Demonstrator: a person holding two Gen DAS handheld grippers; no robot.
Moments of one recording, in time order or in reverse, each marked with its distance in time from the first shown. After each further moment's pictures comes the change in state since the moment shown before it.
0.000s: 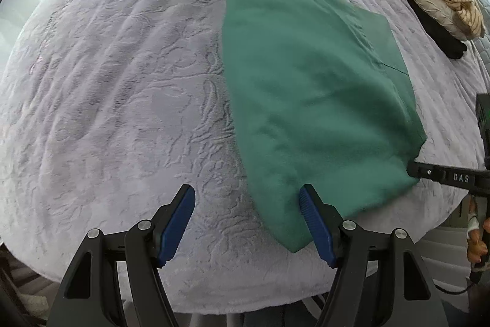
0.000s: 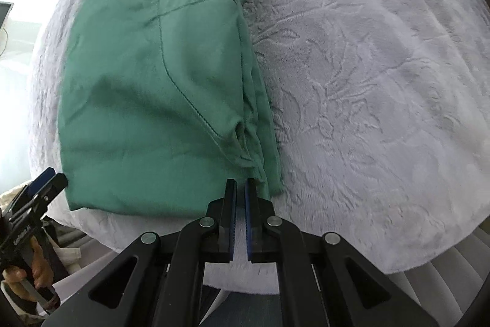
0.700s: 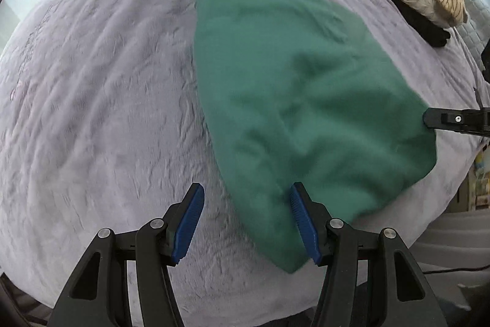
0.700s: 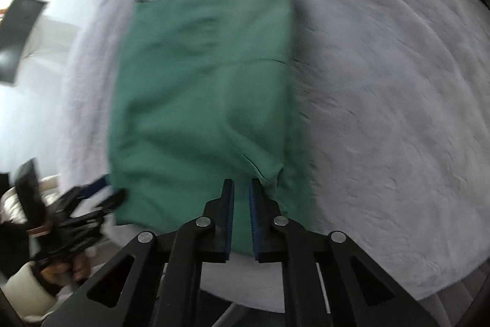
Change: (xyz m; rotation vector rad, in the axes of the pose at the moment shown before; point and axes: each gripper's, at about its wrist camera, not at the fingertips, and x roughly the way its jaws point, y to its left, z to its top) left arm 0.016 -0.005 0.004 0.096 -0.040 -0.067; right arm -0.019 0.010 0.020 -0.068 -0.089 0.121
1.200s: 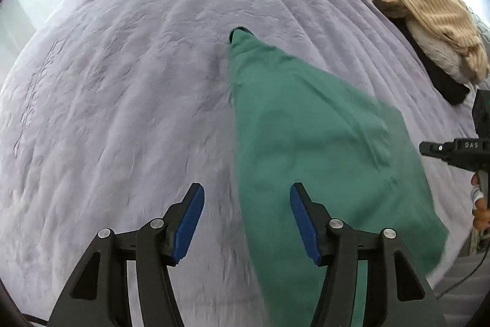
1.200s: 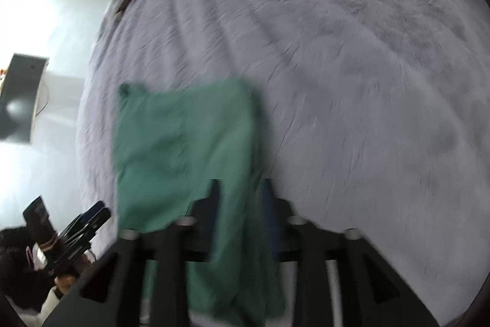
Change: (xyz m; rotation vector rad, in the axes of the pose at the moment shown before) left arm -0.001 0.044 0.110 -0.071 -0.128 0.020; right arm -0.025 -0.052 0.077 0.119 -0.100 0.156
